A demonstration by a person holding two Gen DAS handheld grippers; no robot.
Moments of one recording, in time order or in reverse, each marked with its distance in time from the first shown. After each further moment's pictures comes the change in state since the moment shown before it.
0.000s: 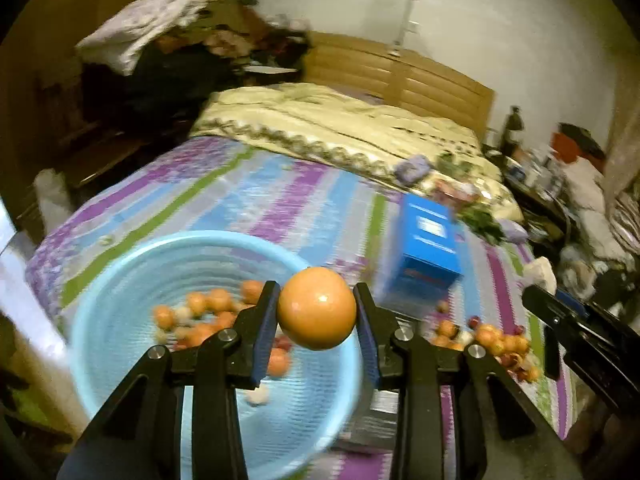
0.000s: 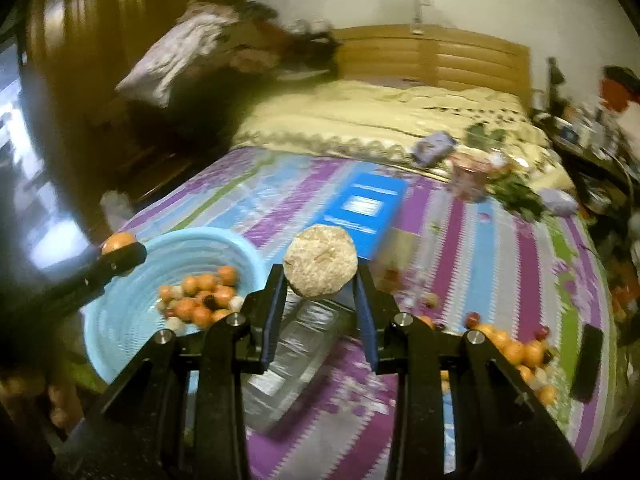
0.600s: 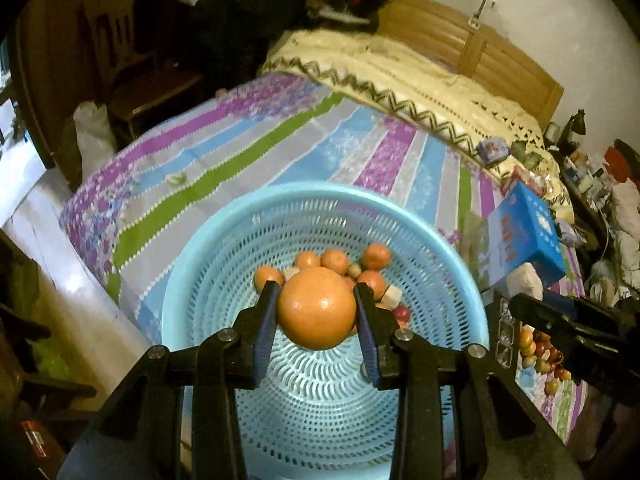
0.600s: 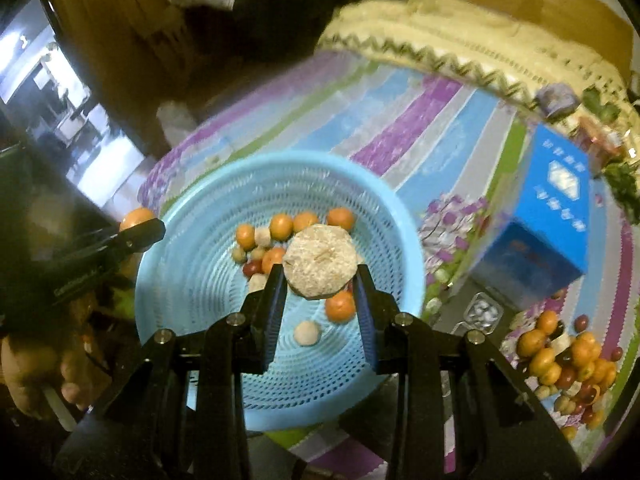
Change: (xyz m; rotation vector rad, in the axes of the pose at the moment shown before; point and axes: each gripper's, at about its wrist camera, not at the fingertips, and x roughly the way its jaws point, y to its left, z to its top) left arm 0.033 0.142 0.001 -0.135 0.220 0.108; right arm 0.110 0.103 0.013 -0.097 0.381 0.232
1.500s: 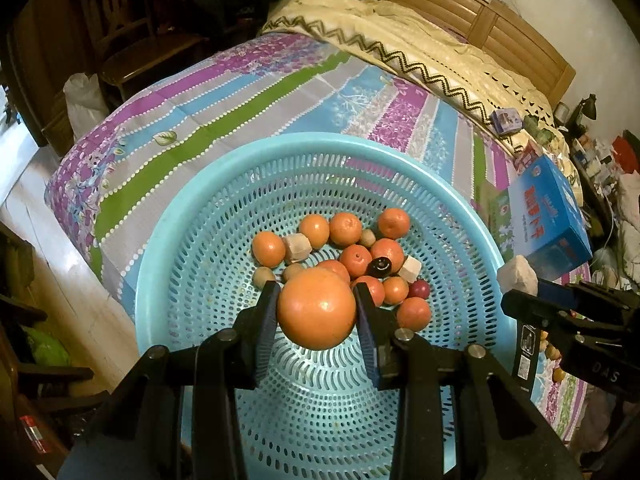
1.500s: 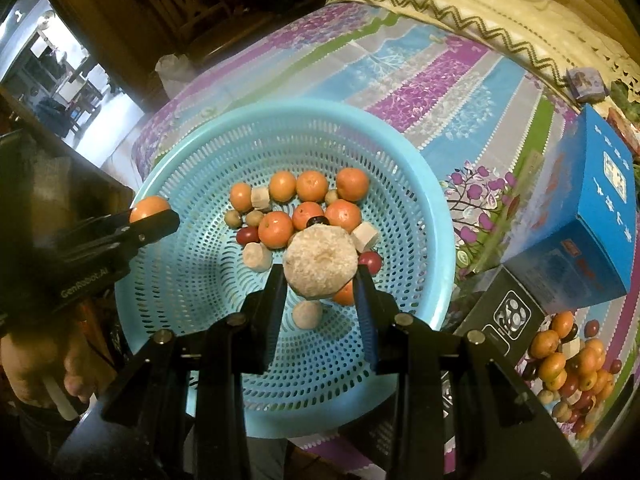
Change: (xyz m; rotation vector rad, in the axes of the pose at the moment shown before) left arm 0.046 0.007 -0.009 -0.007 0.119 0.000; right arm 0.040 0.009 0.005 -0.049 0.159 0.005
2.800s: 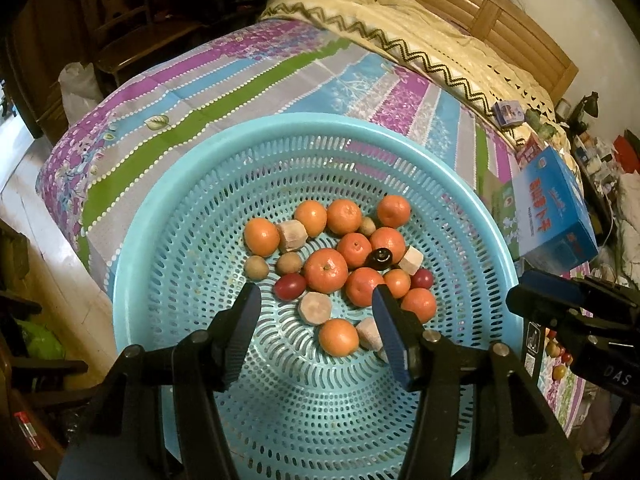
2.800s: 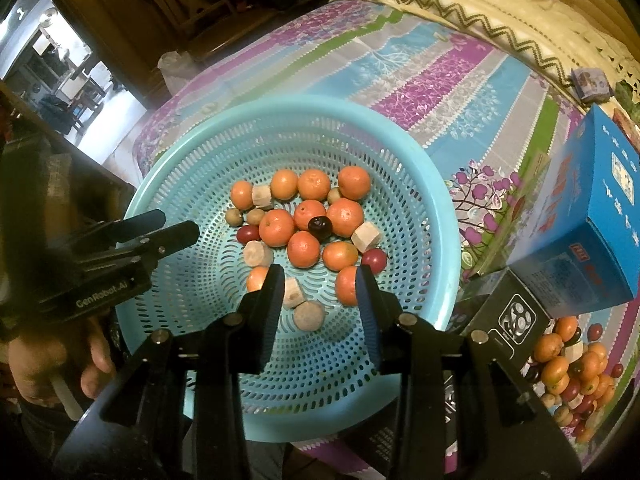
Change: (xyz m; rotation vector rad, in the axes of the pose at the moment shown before) left arm 0.020 0.001 -0.005 -0.010 0.036 -0.015; right arm 0.006 -0.002 -0.001 -0.015 0.015 0.011
